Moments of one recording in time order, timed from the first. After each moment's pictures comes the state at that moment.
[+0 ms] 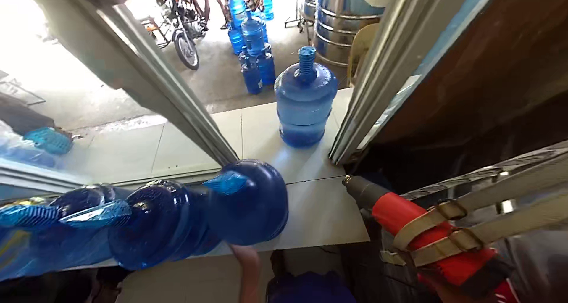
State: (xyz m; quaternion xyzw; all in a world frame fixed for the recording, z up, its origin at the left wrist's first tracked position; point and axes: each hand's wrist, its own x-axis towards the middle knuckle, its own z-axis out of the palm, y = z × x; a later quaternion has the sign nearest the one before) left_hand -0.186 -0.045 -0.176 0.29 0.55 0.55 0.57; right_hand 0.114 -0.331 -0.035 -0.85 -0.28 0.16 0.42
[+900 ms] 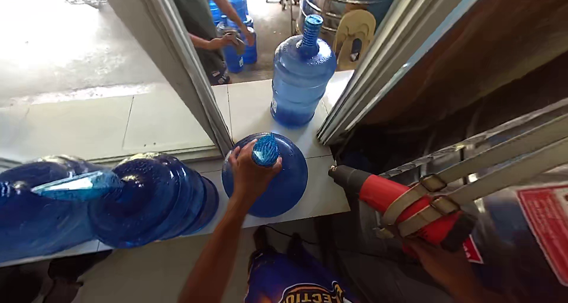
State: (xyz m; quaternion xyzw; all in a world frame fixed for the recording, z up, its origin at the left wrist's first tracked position) left_hand -0.142 0.055 -0.003 0.84 0.39 0.26 0.27; right_hand 0.067 -0.324 -0.009 -0.85 -0.28 0.14 0.42
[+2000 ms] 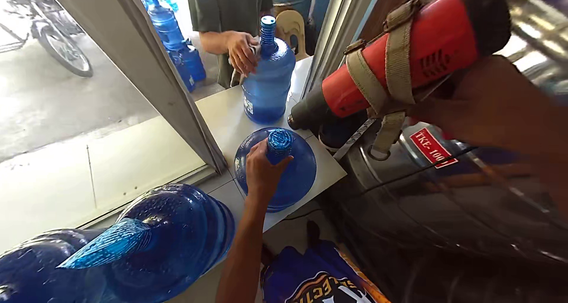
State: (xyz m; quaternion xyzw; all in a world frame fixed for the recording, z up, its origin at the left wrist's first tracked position) left_hand -0.172 0.082 -0.007 0.85 0.25 0.25 0.40; right_hand -0.014 -0.168 0.217 -0.88 -0.42 -0.03 0.22
